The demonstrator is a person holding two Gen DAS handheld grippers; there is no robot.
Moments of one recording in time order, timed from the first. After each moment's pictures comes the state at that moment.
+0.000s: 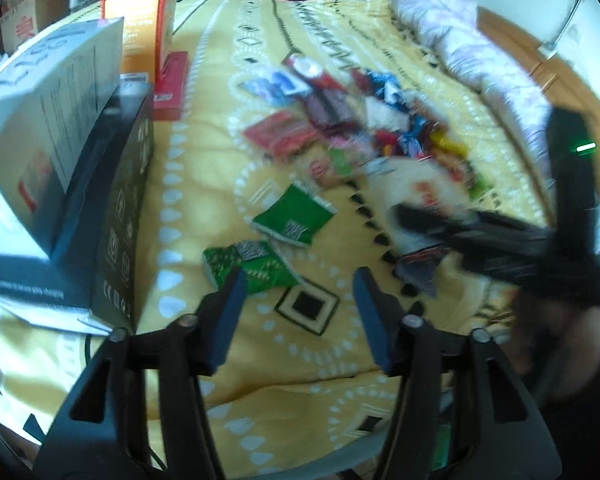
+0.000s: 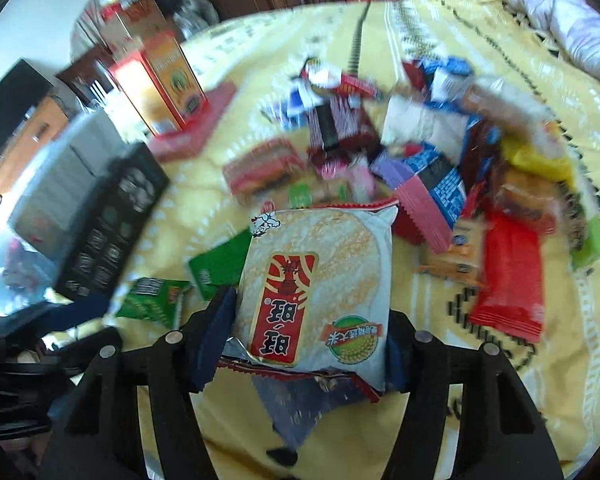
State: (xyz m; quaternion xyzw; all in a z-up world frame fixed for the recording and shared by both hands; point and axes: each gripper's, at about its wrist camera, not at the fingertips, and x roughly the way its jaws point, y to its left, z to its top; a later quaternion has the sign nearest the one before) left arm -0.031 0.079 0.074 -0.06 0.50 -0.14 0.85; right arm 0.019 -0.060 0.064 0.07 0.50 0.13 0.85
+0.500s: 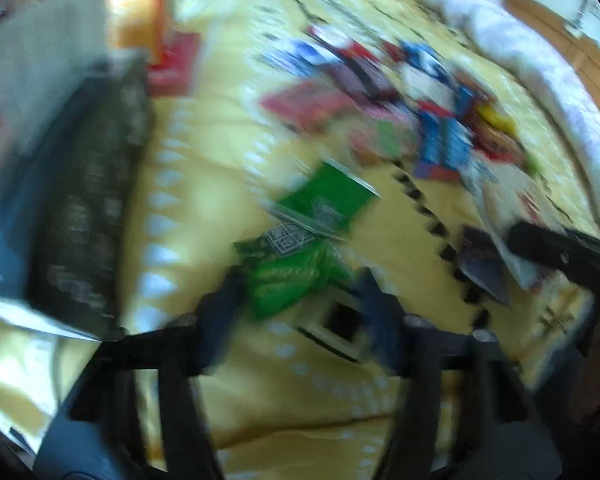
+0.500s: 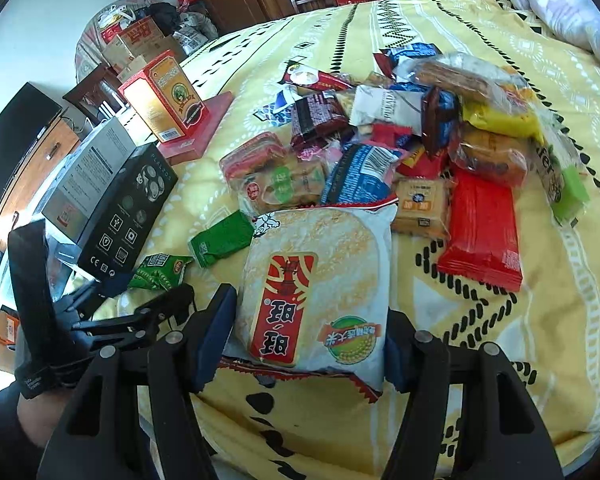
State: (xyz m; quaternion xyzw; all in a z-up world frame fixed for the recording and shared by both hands) left arm -0.014 0.063 0.031 -0.03 0.52 -0.12 0.85; right arm -0.012 -0.095 0.064 0.11 0.50 0.14 0.85
